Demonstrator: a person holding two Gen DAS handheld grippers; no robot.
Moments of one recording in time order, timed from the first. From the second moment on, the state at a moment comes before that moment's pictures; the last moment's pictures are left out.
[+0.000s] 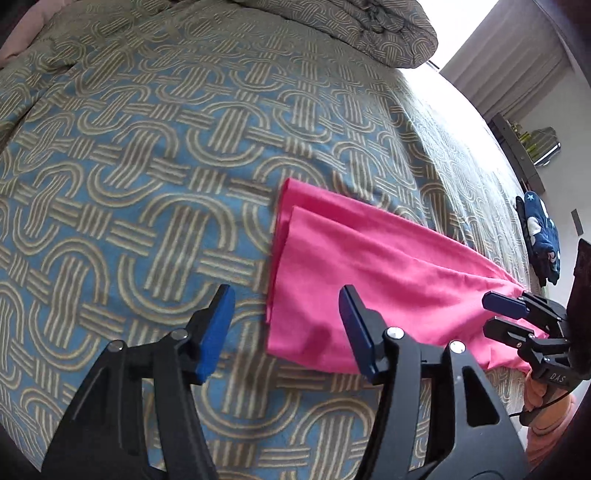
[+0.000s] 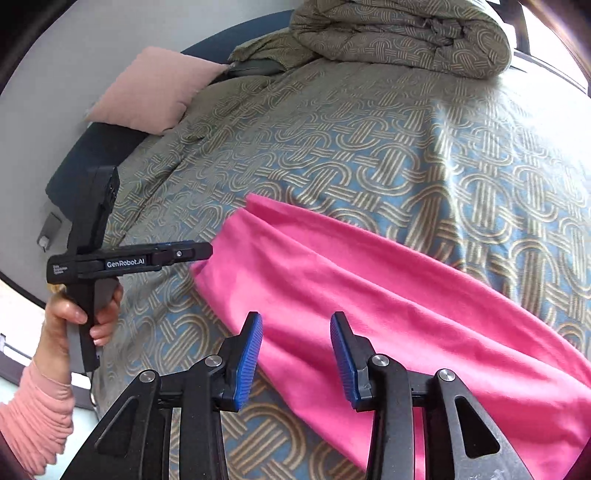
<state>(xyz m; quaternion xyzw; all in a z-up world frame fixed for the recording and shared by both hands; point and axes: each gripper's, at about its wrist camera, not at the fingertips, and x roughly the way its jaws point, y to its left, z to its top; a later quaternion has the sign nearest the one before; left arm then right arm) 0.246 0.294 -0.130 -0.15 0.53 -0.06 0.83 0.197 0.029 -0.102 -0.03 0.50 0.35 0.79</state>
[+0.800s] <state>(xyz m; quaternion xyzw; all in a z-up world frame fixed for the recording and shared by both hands) 0.295 0.263 -0.107 -0.01 0.49 -0.09 0.87 0.260 -0.005 -0.105 -0.11 0.49 0.36 0.78</state>
